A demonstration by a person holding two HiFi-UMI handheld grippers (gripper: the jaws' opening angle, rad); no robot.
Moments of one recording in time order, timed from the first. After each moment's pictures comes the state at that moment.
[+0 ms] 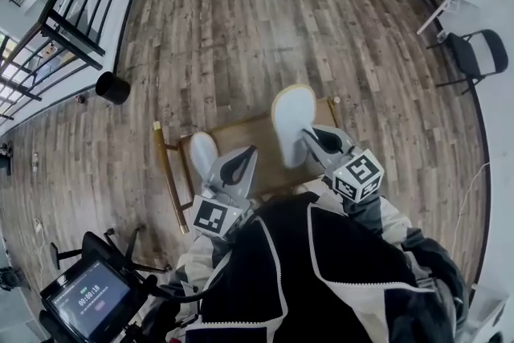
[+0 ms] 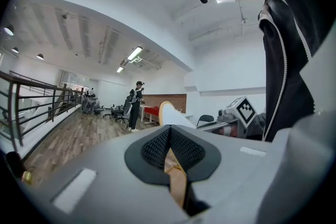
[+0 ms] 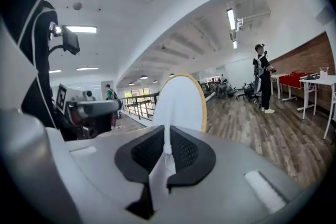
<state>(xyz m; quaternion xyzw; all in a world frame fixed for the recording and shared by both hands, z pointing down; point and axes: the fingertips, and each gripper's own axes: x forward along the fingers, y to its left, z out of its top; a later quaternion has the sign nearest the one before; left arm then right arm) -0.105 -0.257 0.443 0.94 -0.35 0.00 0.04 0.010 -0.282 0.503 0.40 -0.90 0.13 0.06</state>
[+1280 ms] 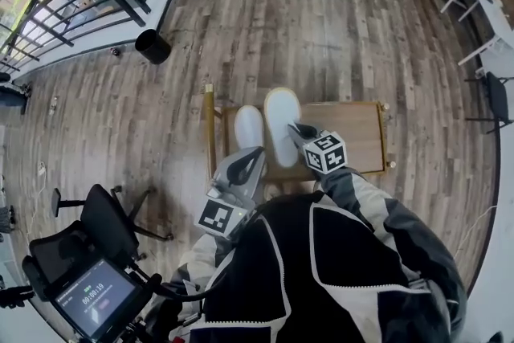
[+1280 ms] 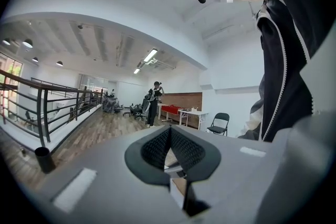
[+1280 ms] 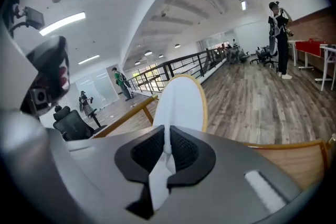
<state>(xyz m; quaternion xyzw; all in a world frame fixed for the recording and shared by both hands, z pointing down) -0.239 -0.208 0.446 0.90 -0.44 0.02 0.06 -0.179 -0.298 0.655 0.31 -0.90 0.26 0.18</state>
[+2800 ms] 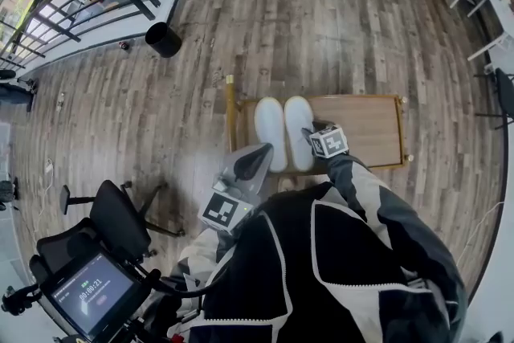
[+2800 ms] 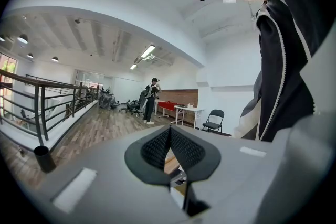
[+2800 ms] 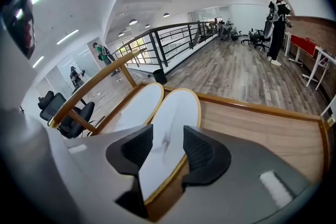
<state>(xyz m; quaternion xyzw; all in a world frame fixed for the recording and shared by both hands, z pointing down) -0.273 -0.183 0.475 0.91 -0.42 0.04 0.06 -0.177 -0.281 0.793 0.34 -0.83 0.30 0.34</state>
